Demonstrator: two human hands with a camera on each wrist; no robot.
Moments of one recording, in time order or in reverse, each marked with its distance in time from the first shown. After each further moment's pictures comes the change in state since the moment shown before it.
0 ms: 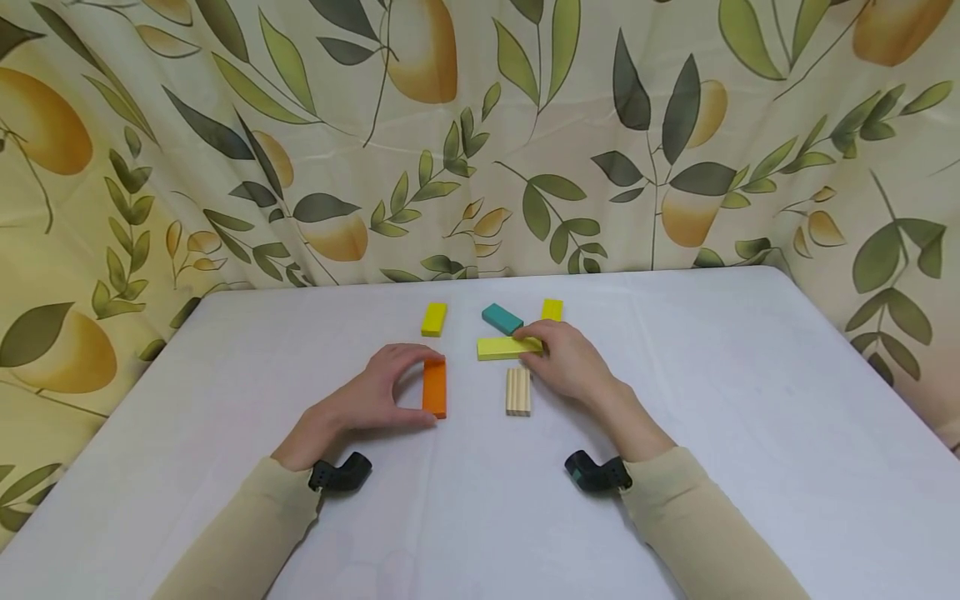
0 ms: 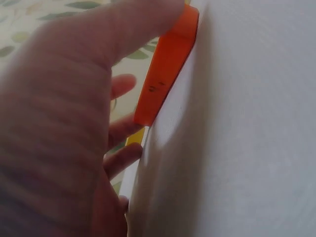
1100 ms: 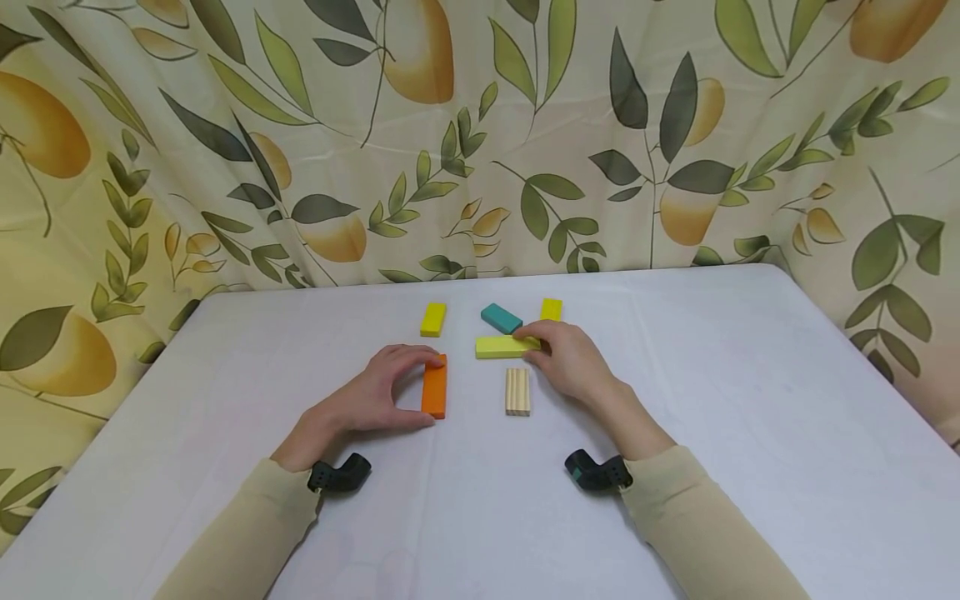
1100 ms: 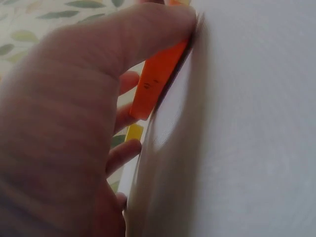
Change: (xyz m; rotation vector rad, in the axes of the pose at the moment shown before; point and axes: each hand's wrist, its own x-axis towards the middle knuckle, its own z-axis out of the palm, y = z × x) left_hand 0.000 -0.002 0.000 -0.017 0.011 0.039; right_hand -0.001 0.004 0.001 -0.006 0.026 0.031
